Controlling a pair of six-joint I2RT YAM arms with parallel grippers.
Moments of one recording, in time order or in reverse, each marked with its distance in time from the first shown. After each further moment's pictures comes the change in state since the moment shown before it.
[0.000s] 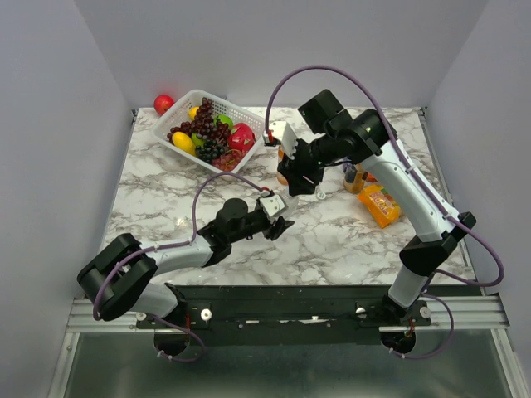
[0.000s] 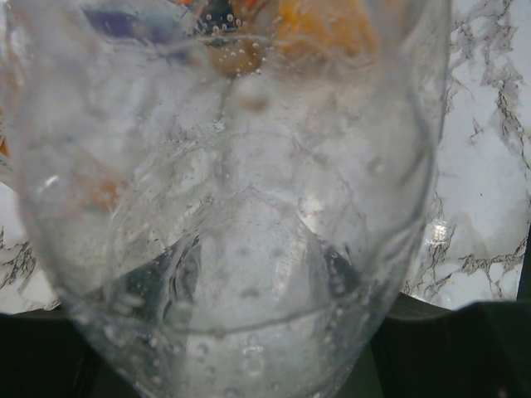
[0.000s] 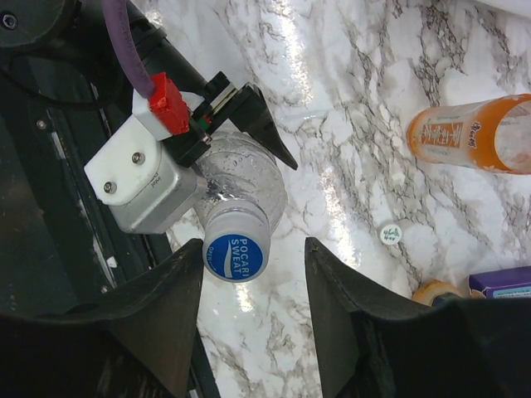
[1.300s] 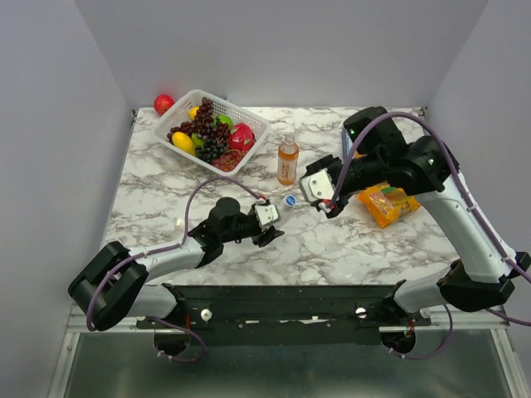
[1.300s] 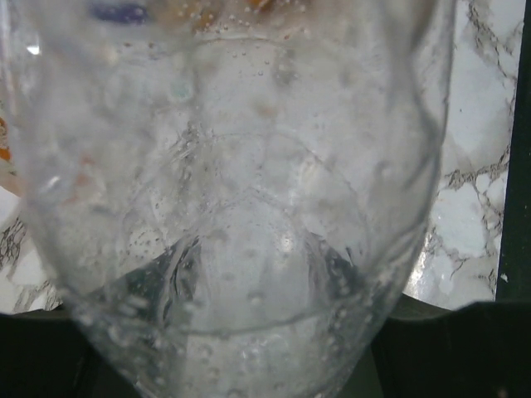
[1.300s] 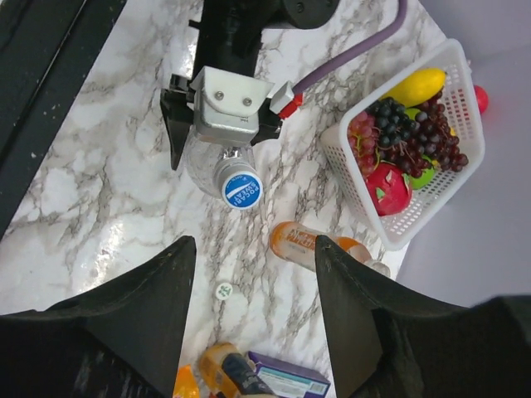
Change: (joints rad) left arm 0.077 -0.075 -0.043 -0.142 0.187 0.135; right arm 0.014 -0.334 -0.210 0.037 -0.215 -0.801
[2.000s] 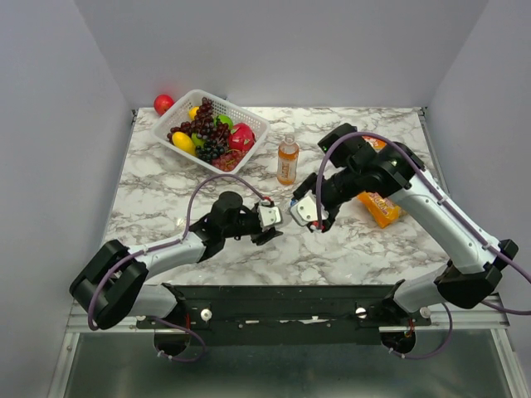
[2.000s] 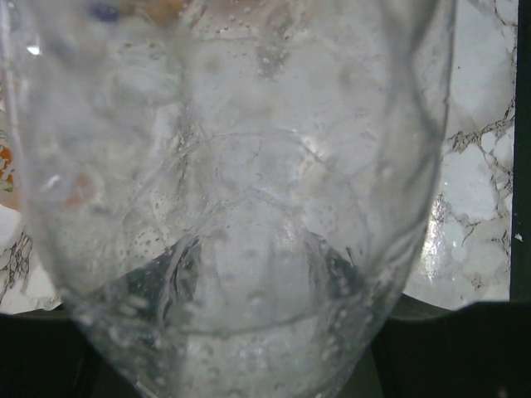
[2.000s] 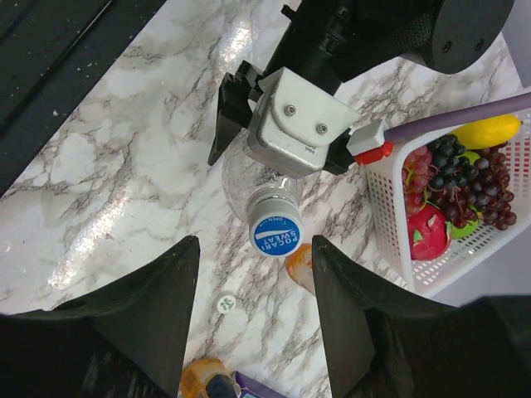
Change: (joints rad) left arm 0.026 0.011 0.060 -0.144 0.076 0.145; right arm 0.041 0.027 -0.196 0.001 -0.002 -0.243
